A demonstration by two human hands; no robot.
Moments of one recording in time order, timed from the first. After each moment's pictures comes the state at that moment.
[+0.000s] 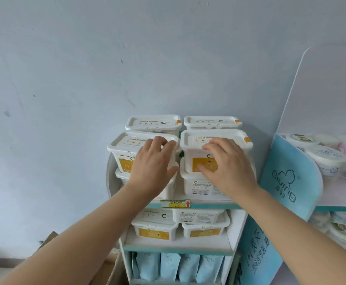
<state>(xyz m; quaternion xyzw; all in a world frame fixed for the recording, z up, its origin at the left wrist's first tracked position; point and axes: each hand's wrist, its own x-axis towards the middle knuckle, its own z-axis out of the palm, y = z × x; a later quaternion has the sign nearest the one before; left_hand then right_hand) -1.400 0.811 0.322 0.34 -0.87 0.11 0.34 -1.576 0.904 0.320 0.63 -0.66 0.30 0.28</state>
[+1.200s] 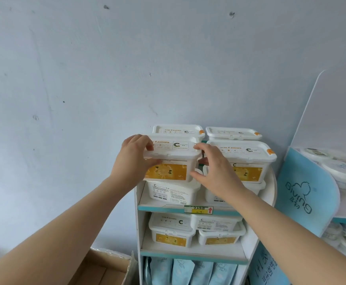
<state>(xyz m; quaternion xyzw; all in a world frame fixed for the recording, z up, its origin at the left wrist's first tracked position) -1.295 0.757 0.348 0.38 -0.83 -0.08 0.41 -1.501 0.860 0.328 0.66 -0.65 0.37 0.07</state>
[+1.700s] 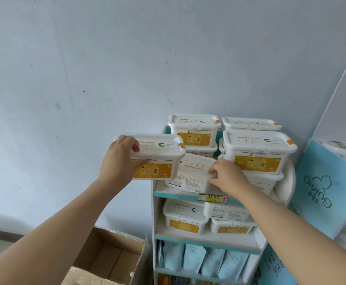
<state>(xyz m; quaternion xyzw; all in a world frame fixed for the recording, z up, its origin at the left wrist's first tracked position) -1.229 0.758 0.320 0.45 -0.79 -0.06 0.41 -1.505 0.838 0.287 0.62 -0.77 0.16 0.02</state>
